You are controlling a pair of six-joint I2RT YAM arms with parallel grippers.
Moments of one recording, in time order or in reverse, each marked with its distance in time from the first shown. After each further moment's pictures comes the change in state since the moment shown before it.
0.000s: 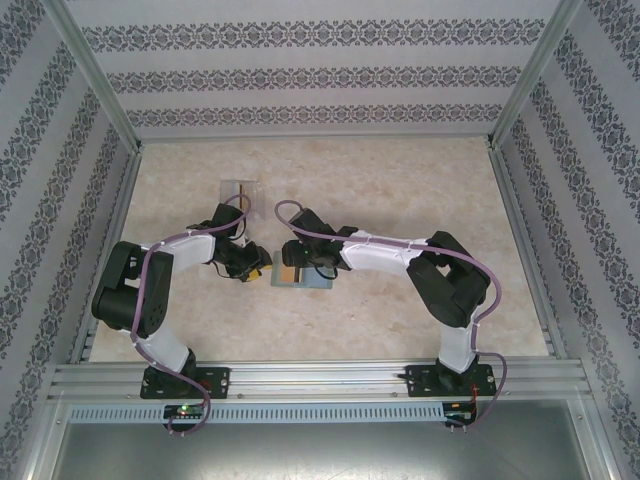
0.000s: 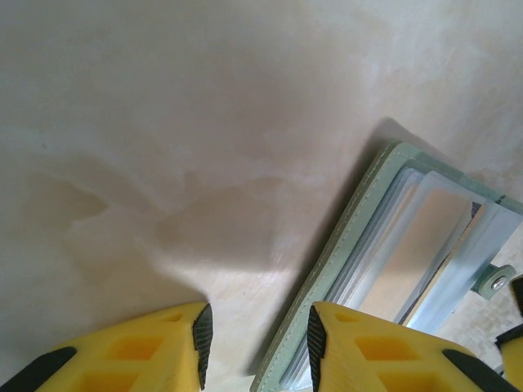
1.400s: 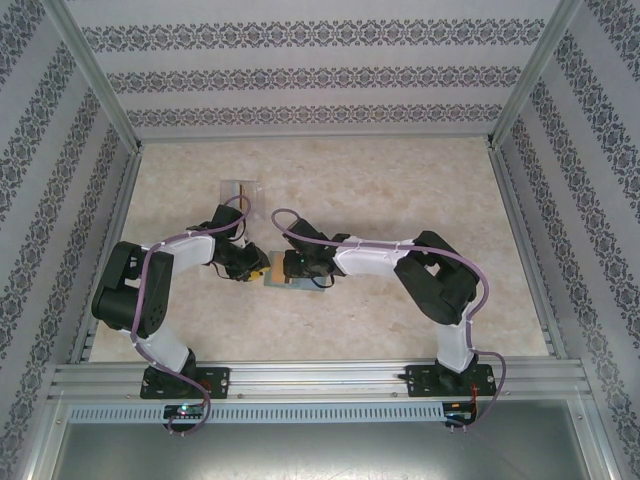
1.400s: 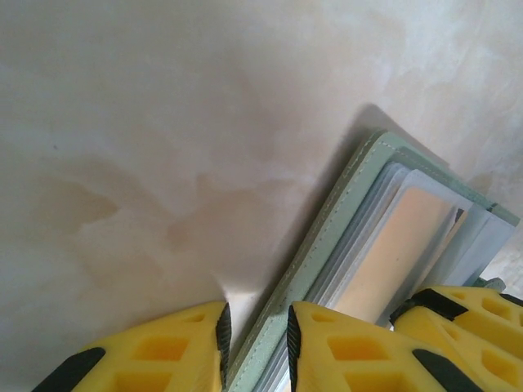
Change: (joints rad) left arm 0.000 0.000 -0.014 0.018 0.000 -0.005; right arm 0.031 0.059 -0.009 0.014 -0.045 0.084
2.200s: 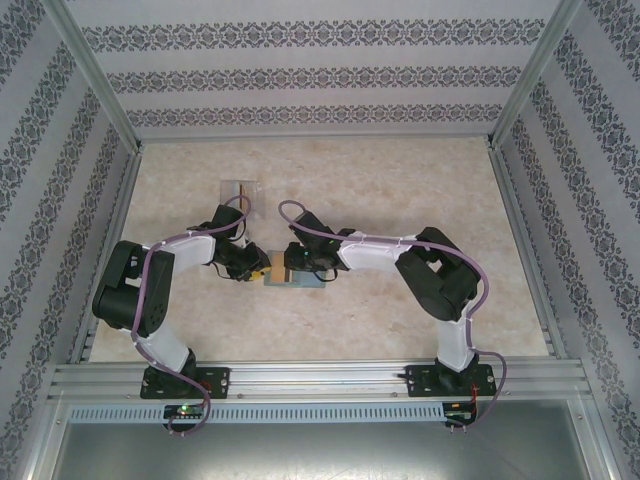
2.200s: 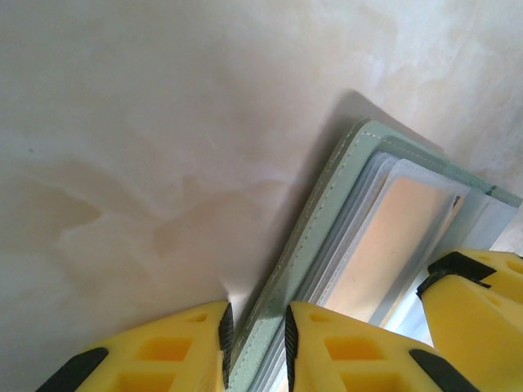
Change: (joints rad) left arm 0.000 0.006 0.000 0.011 0.018 0.001; right arm -0.053 0.008 0.000 0.046 -0.051 0.018
